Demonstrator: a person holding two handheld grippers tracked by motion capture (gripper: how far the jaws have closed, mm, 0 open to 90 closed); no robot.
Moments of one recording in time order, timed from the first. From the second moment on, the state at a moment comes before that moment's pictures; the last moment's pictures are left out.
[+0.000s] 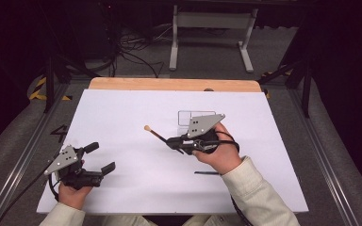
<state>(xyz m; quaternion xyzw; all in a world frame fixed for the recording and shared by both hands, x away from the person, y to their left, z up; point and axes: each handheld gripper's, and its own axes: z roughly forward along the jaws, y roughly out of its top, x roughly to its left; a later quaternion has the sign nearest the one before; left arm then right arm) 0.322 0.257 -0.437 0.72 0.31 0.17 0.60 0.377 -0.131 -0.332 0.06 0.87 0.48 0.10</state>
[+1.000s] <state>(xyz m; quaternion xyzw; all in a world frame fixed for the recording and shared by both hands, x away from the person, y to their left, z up) 0.322 0.256 -0.437 0.72 0.31 0.17 0.60 0.383 -0.178 -0.334 0.15 0.77 0.60 0.14</state>
